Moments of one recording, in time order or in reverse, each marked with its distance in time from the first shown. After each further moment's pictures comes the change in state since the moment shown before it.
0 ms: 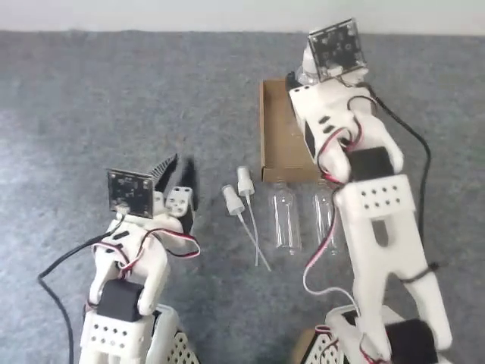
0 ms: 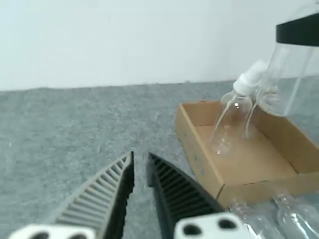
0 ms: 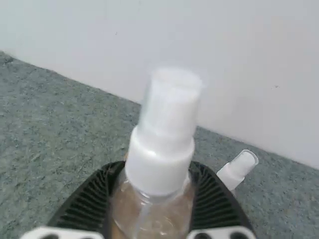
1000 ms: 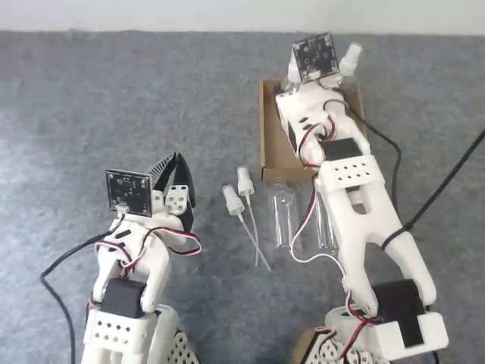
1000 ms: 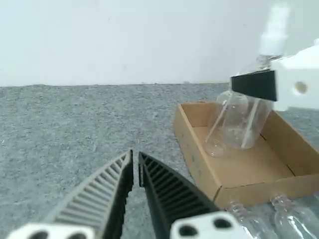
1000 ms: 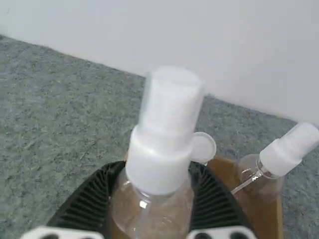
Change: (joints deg) left arm 0.7 0.1 2.1 -3.4 0.6; right arm -0.8 14.4 6.6 -16.2 -4.4
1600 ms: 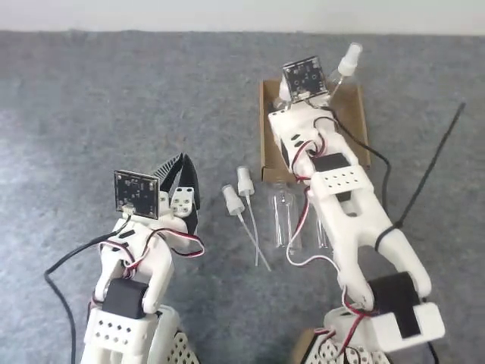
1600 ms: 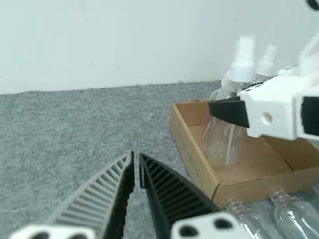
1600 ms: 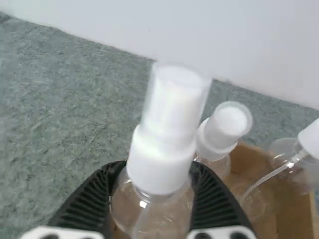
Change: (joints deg) left arm 1.1 0.0 0.0 0.0 -1.4; right arm -2.2 3.9 7.1 -9.7 -0.2
